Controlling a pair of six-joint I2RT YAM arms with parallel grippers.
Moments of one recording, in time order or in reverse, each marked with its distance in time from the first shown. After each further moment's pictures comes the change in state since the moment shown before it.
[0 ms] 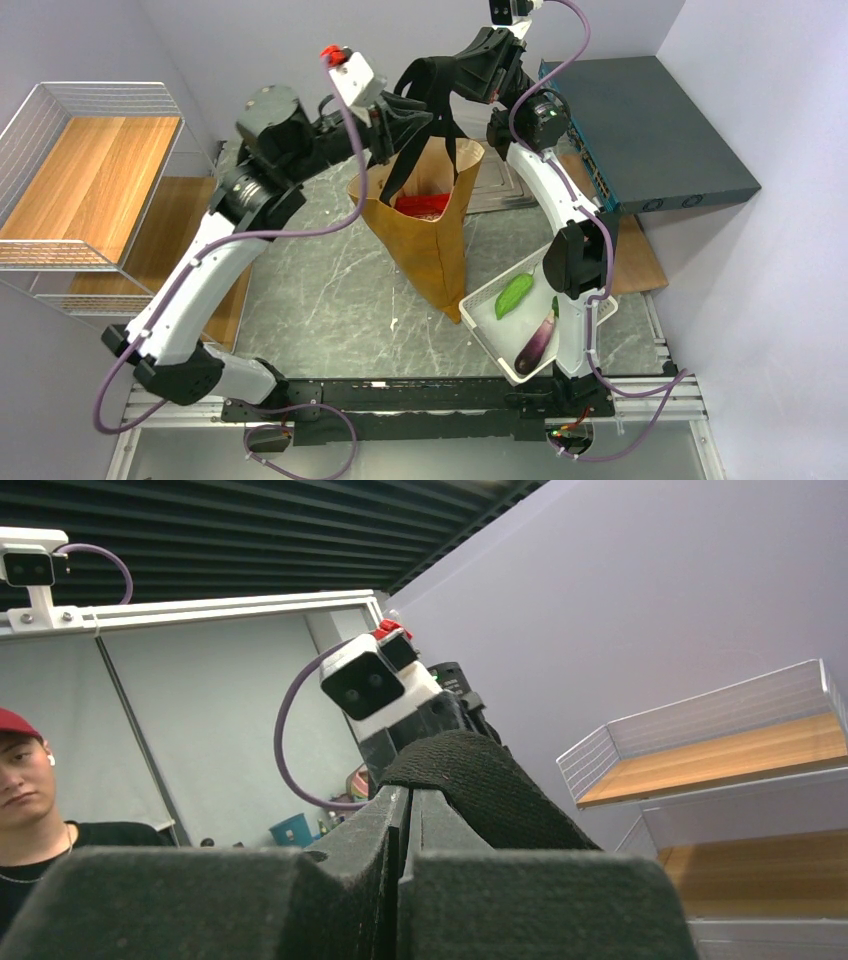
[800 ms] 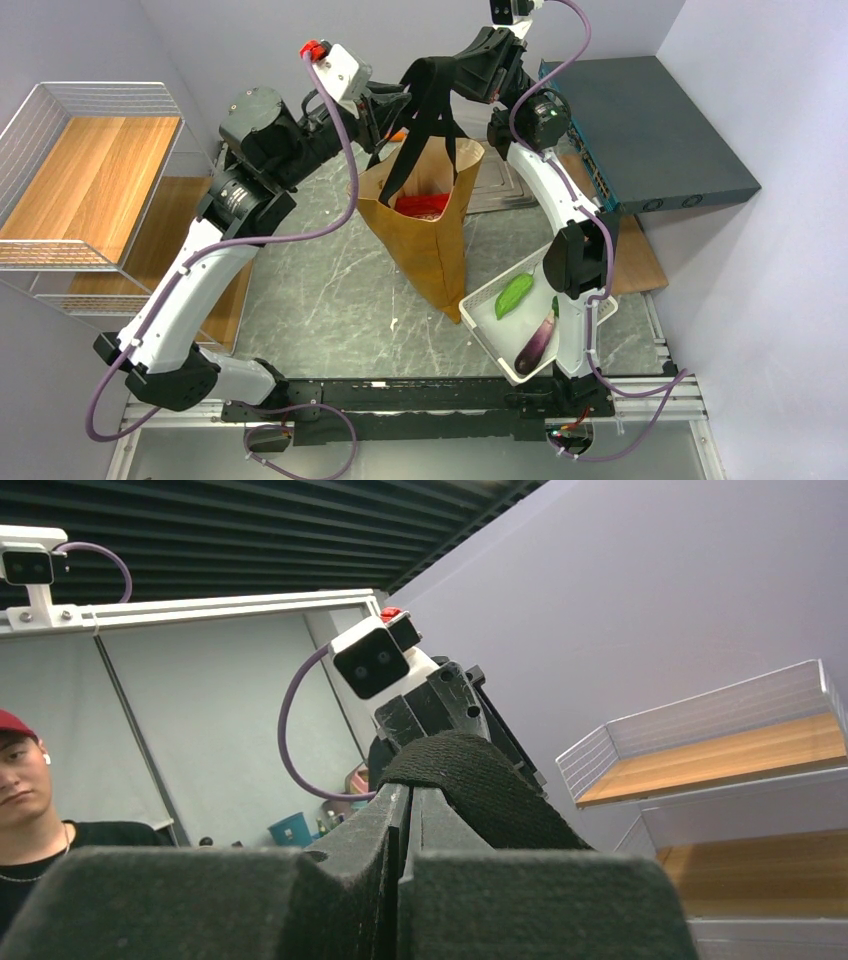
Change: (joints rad) left arm -0.002 -0.009 0.013 -0.005 -0.192 0.060; right arm -0.002 0.000 0.003 0.000 -0.002 0.000
